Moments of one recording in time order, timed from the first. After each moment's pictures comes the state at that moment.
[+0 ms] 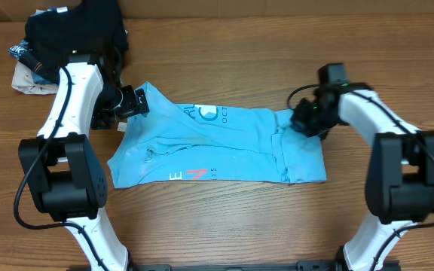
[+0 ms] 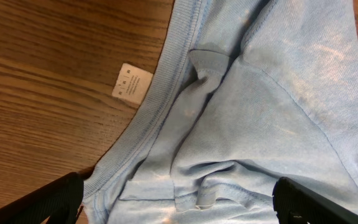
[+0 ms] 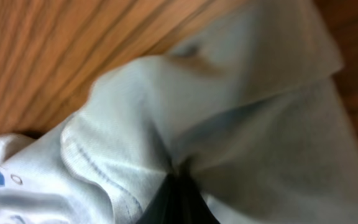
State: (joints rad) left arm 0.06 2.05 1.70 -1.22 0.07 -0.27; right arm 0.03 1.96 1.29 -0.76 -0.33 0.62
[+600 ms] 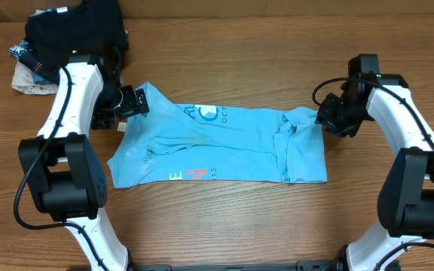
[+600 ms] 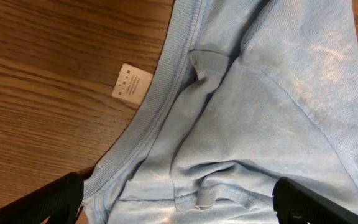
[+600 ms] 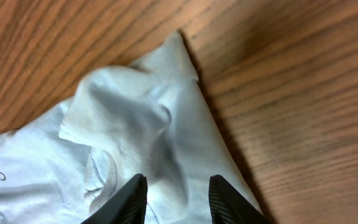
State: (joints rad) left arm 0.06 2.05 1.70 -1.22 0.07 -0.27; right arm -0.07 1.87 1.35 -0.94 -0.22 0.49
